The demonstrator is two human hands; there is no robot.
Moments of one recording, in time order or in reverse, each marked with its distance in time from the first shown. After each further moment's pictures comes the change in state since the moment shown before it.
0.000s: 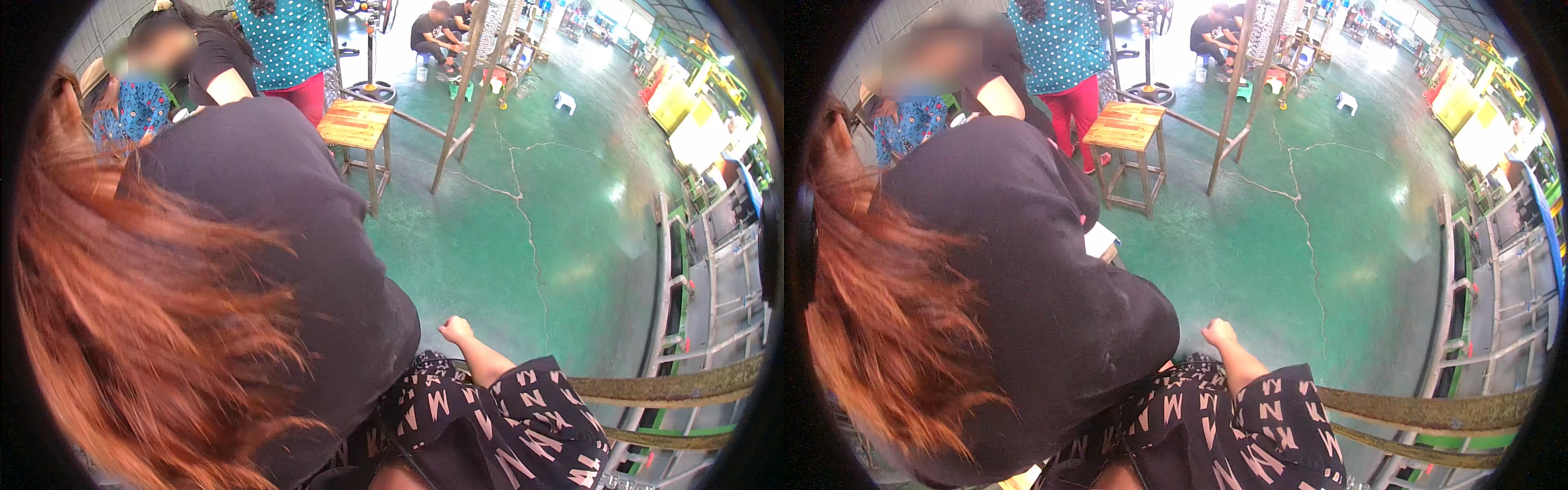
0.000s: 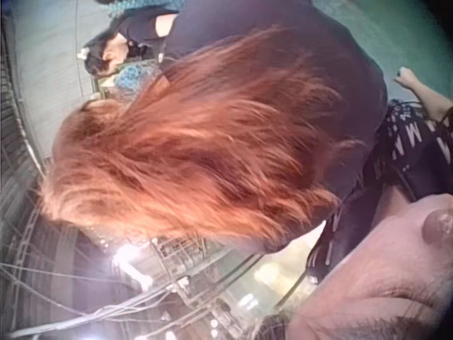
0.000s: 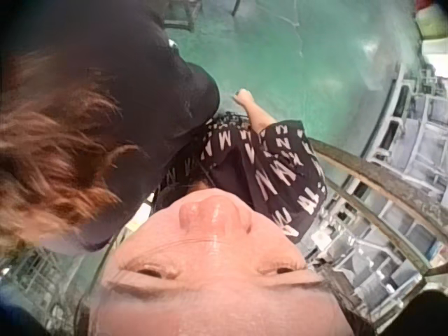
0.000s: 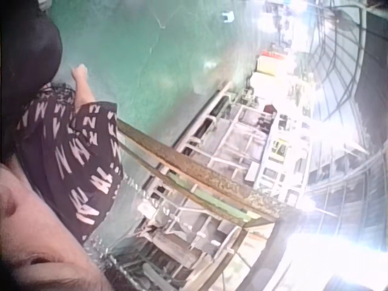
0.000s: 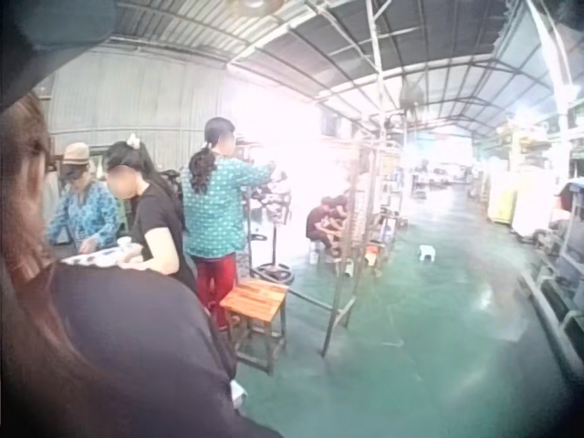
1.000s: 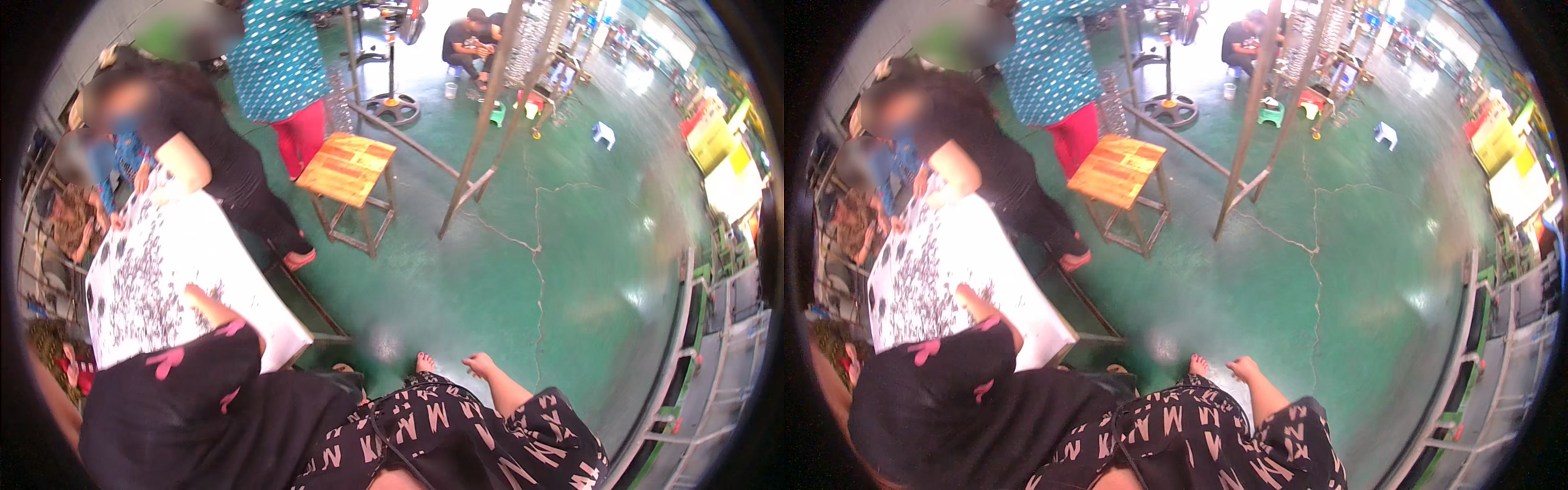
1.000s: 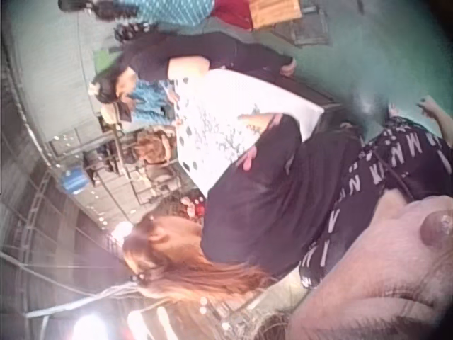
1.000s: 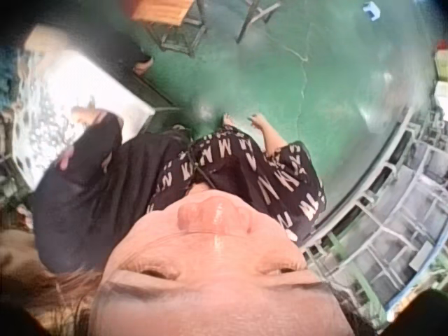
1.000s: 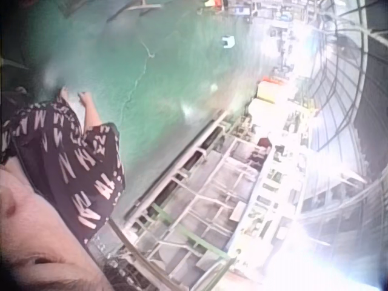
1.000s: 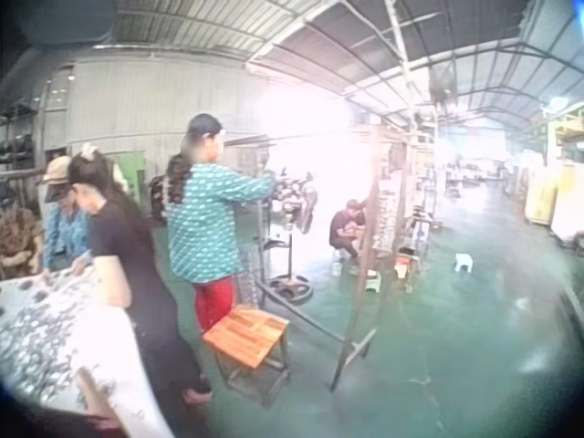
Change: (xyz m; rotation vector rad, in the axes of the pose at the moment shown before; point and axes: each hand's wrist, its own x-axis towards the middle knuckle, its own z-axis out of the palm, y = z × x) left_hand 0.230 0.465 -0.087 0.055 0.438 -0.033; right_hand 0.236 0.102 -0.177 0.214 -0.365 0.063
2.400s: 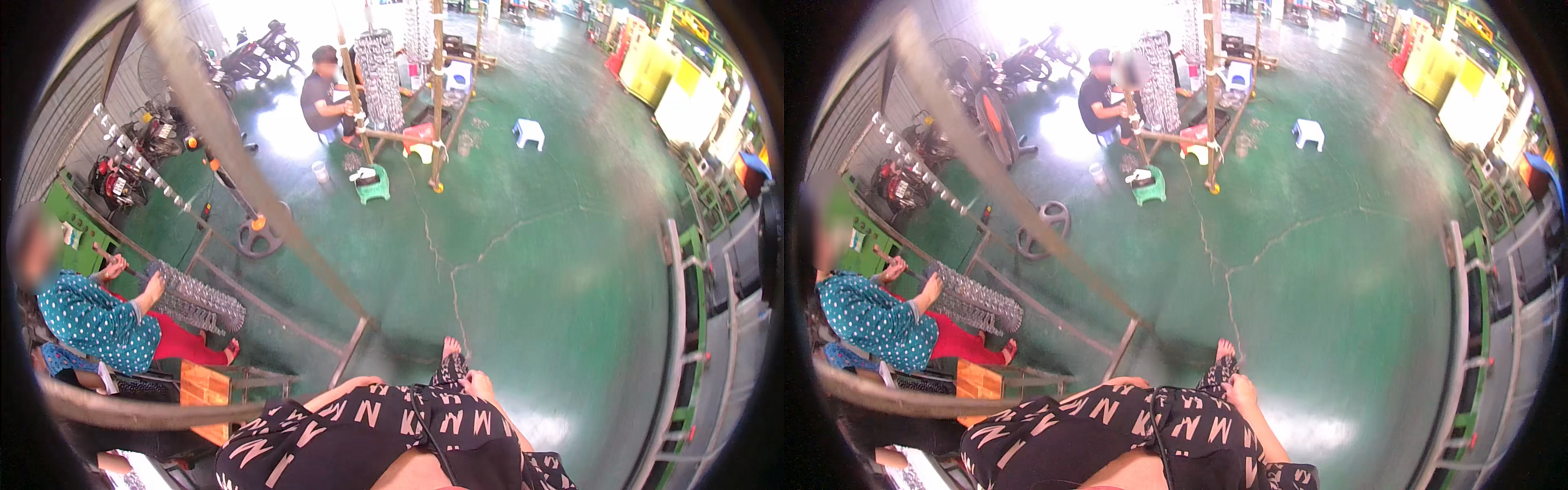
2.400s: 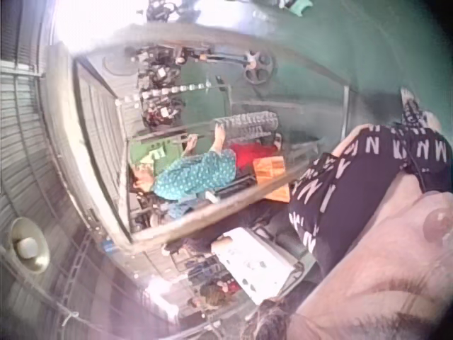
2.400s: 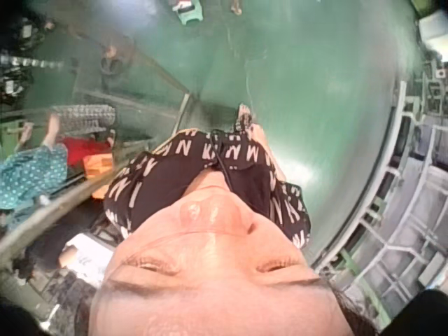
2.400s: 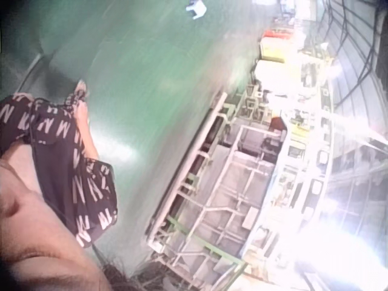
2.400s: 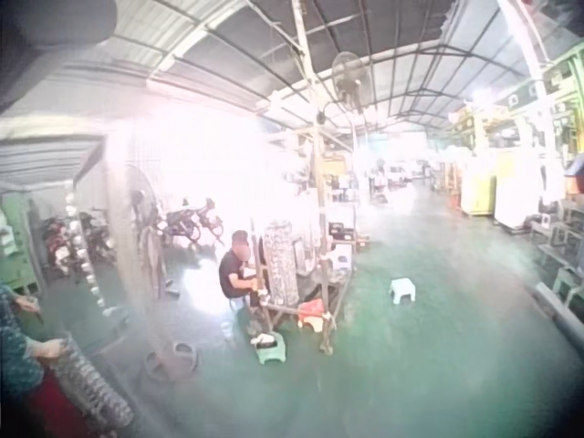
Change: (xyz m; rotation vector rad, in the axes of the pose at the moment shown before) left_hand 0.111 0.921 0.478 0.819 -1.379 0.715; right_hand 0.268 -0.015 -0.702 0.163 0.636 -0.128
